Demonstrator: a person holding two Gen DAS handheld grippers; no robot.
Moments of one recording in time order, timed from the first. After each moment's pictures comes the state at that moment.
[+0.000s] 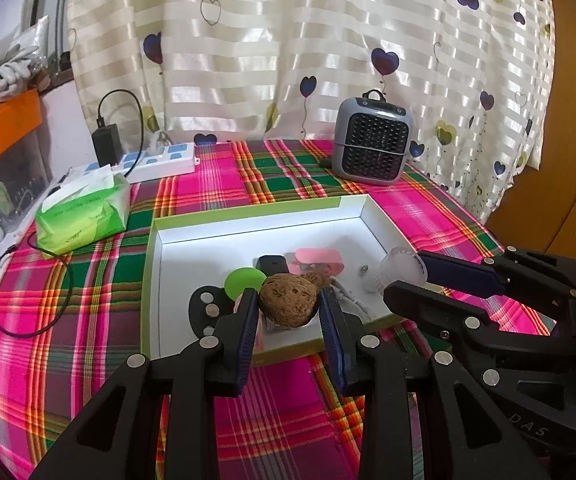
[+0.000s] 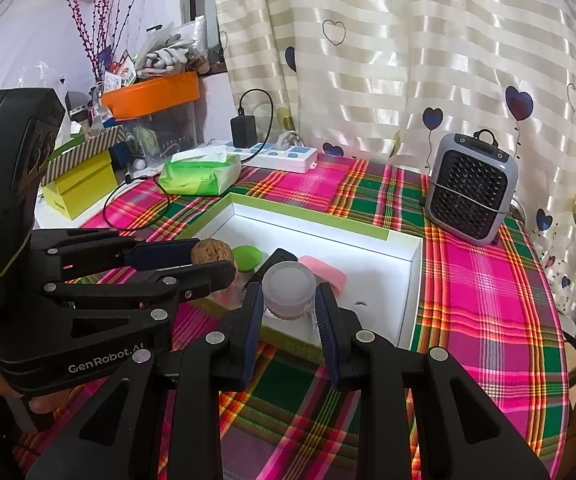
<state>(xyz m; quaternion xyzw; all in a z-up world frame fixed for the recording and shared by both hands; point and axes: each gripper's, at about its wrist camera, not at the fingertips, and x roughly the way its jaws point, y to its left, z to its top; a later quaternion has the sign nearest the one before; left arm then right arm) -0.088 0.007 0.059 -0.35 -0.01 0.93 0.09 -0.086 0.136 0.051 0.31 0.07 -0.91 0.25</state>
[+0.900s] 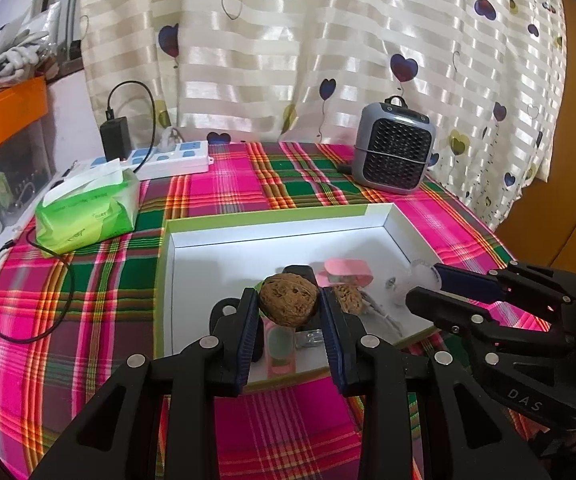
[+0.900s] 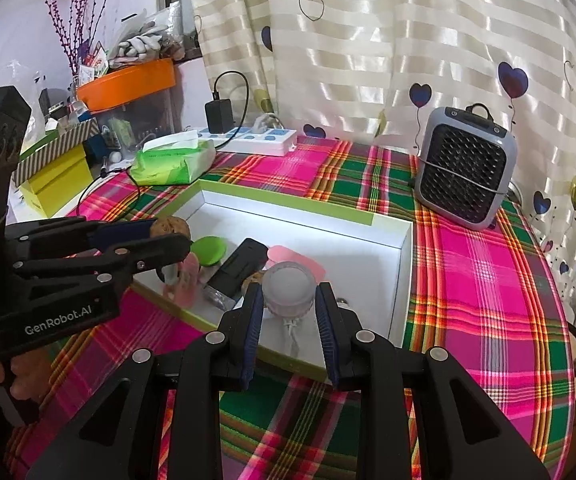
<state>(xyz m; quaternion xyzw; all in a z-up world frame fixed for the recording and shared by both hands) -0.105 -0.011 0.049 -0.35 -0.03 0.93 0.08 -0.114 0.141 0.031 0.34 0.07 -0.91 0.23</state>
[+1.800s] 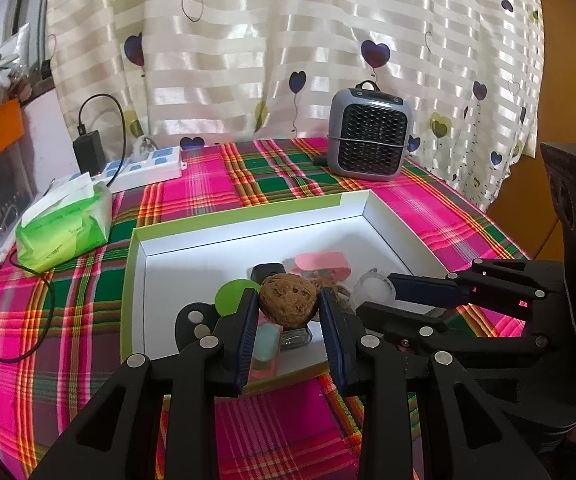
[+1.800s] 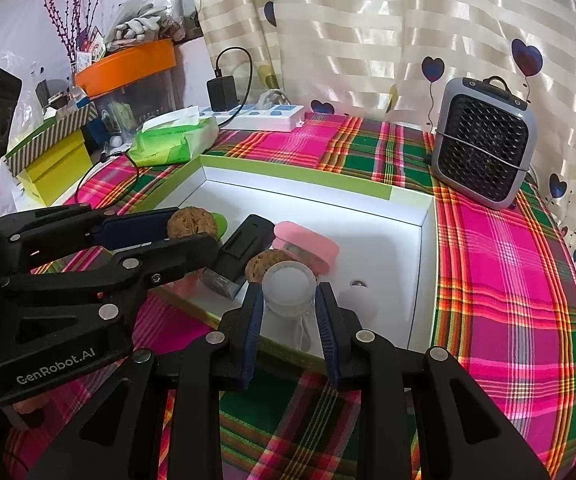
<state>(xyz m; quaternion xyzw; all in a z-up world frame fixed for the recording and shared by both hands) -0.107 0.013 0.041 -0.34 0.01 0.93 0.11 -0.124 0.134 0.011 0.37 0.07 -0.90 0.24</state>
